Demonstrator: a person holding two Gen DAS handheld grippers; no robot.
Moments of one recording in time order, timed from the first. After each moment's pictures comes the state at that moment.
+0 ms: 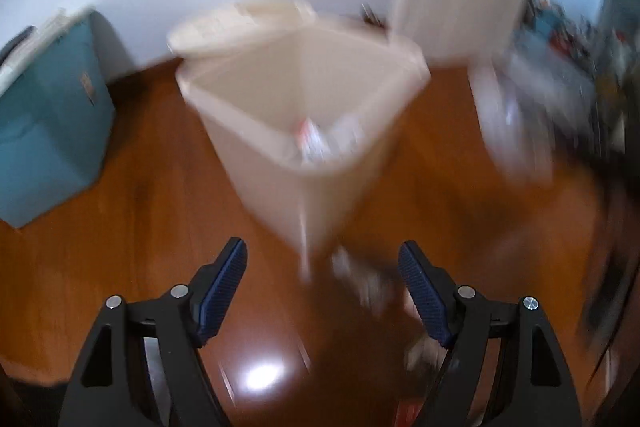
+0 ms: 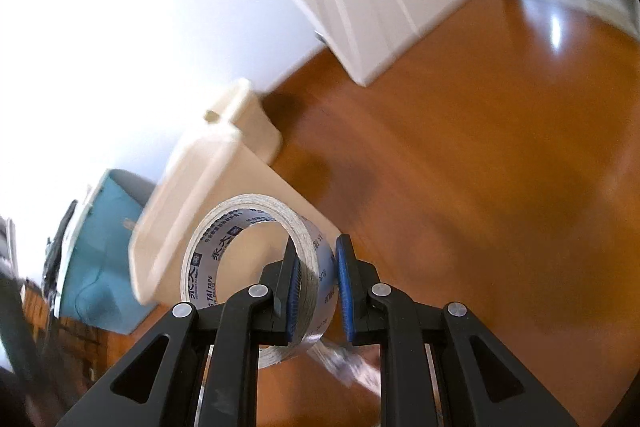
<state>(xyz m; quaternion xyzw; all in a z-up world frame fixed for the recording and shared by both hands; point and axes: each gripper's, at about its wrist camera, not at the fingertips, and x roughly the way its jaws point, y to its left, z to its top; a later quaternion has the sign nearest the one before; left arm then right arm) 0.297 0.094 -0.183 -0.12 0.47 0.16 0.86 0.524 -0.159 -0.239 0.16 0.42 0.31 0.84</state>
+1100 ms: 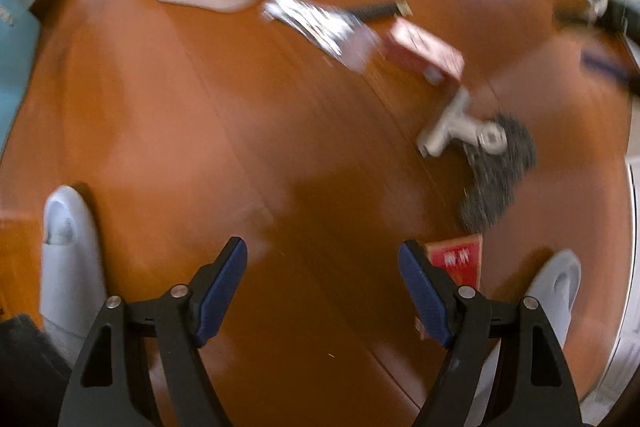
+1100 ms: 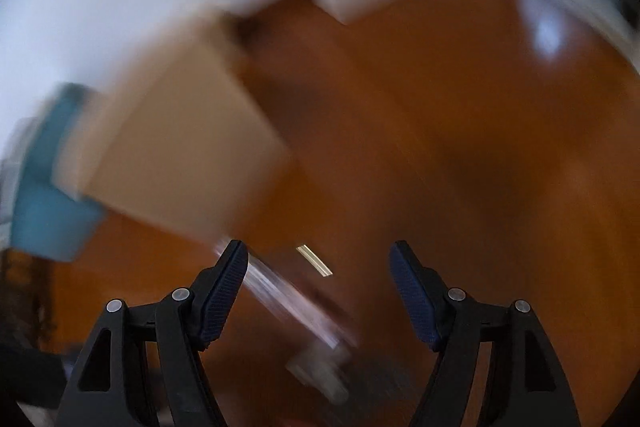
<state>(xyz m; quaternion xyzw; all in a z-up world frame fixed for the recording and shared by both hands) 0.254 0.019 -0.347 -0.10 0.69 0.08 0.72 0.483 -0.175 -0.333 0.02 0.55 0.22 0.81</state>
